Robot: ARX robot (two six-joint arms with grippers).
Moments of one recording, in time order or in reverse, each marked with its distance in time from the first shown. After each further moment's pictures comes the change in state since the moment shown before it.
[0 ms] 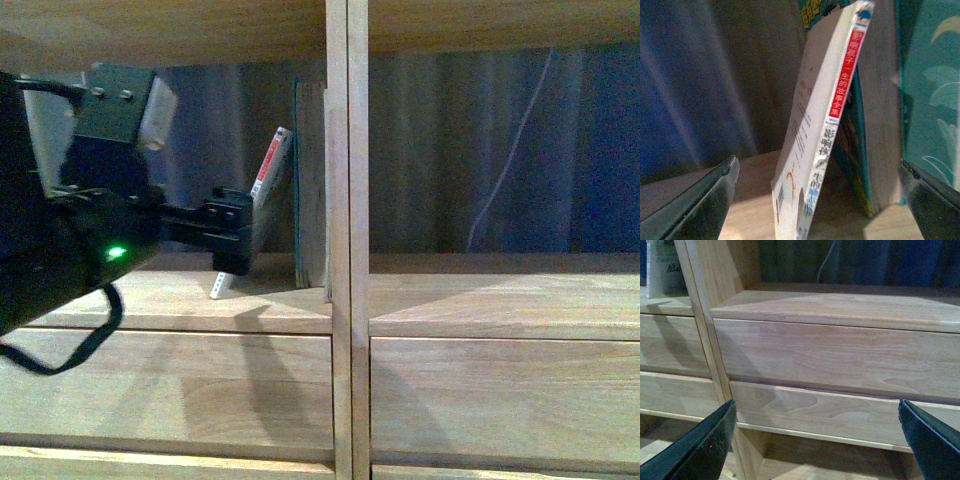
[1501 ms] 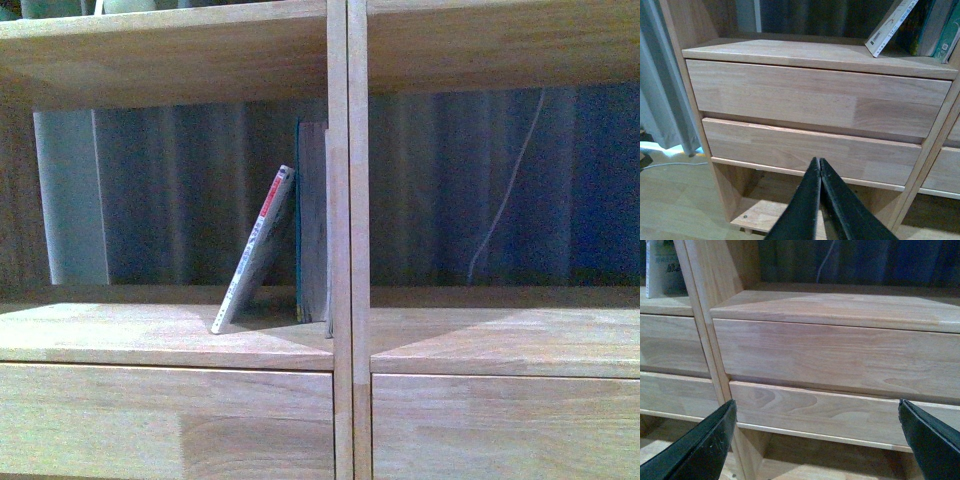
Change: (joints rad) left arm 0.256 -1.722 -0.937 -0.962 -0.077 -0.163; right arm 0.000 0.000 0.000 -0.001 0.003 0.000
